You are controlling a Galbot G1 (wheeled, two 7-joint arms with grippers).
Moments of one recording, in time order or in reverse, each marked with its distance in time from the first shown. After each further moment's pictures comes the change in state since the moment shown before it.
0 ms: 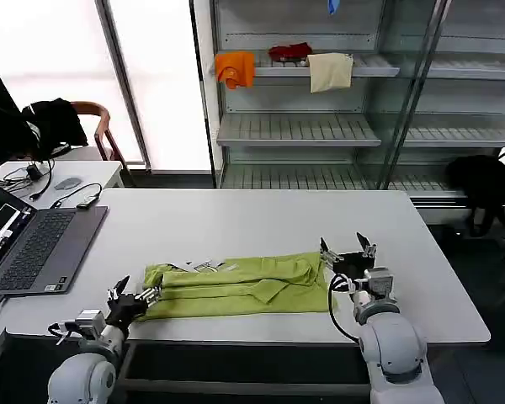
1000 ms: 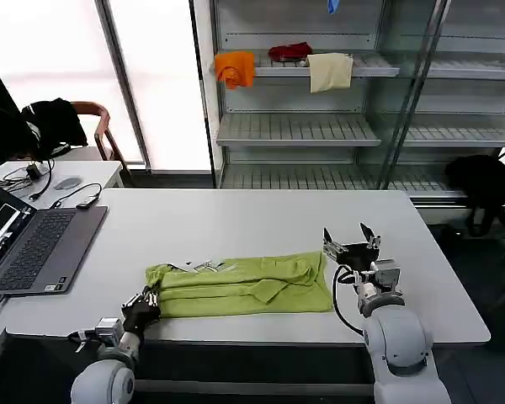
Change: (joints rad) left arm -0.002 -0.056 0.055 0.057 0.067 -0.084 -0.020; right arm 0.036 -0.002 0.009 -0.003 0.021 0.000 0.001
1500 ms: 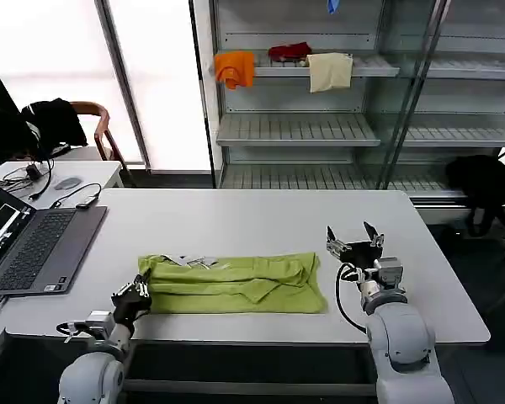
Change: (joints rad) left arm -0.028 0.039 -0.049 -0.010 0.067 -0.038 0.054; right arm 0.011 -0.010 0.014 -0.016 0.009 0.000 0.000
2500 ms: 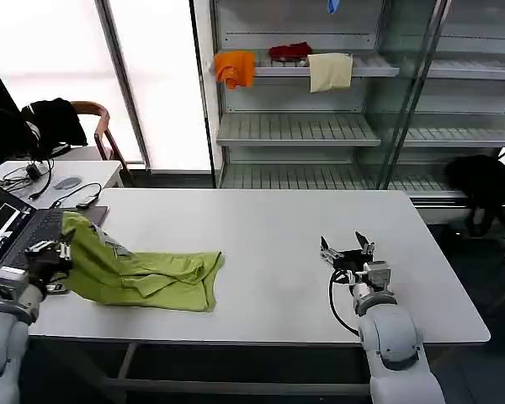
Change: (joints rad) left arm -0.086 0.286 -0.212 -0.052 0.030 0.112 0.167; right arm -0.006 -0.001 -0.027 -0.068 -0.002 0.002 0.001
